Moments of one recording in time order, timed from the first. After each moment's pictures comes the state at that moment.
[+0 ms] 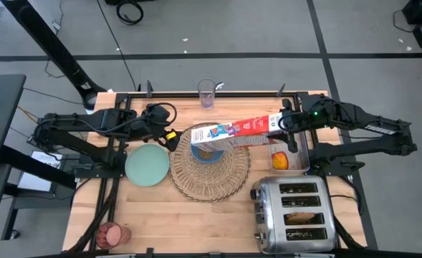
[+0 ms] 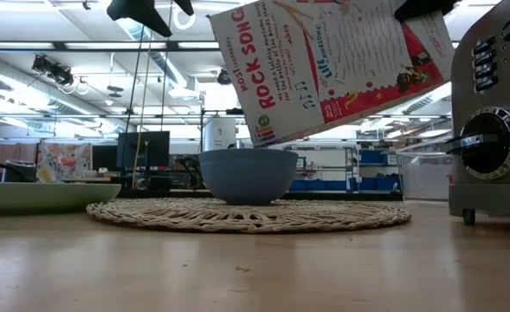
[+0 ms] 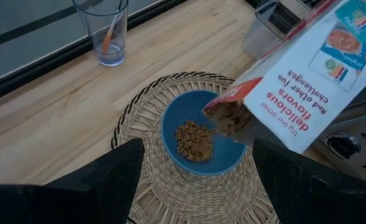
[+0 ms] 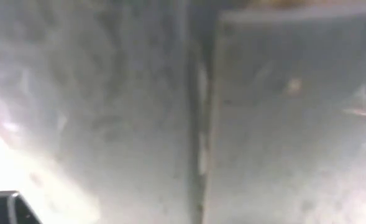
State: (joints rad) left arm -0.06 1.23 1.37 -0.96 -0.46 -0.78; right arm -0.20 0.77 0.97 -0.73 -0.12 -0.20
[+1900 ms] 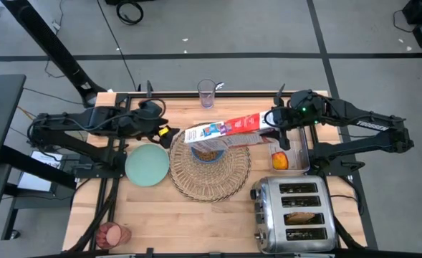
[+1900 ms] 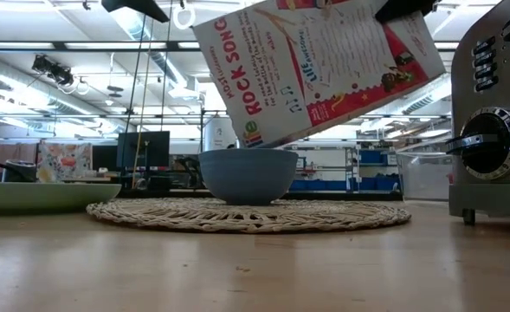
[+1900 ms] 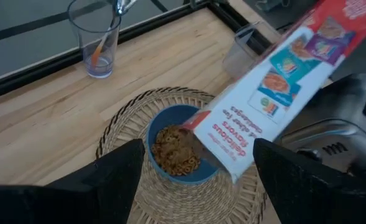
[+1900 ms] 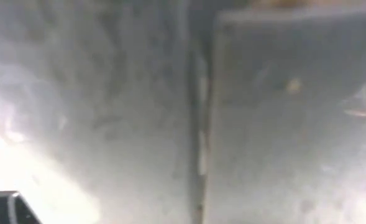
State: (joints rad) left arm -0.06 1.16 1.37 -0.92 -0.45 -0.80; right arm -0.22 0.90 1.04 -0.71 -0.15 -0.19
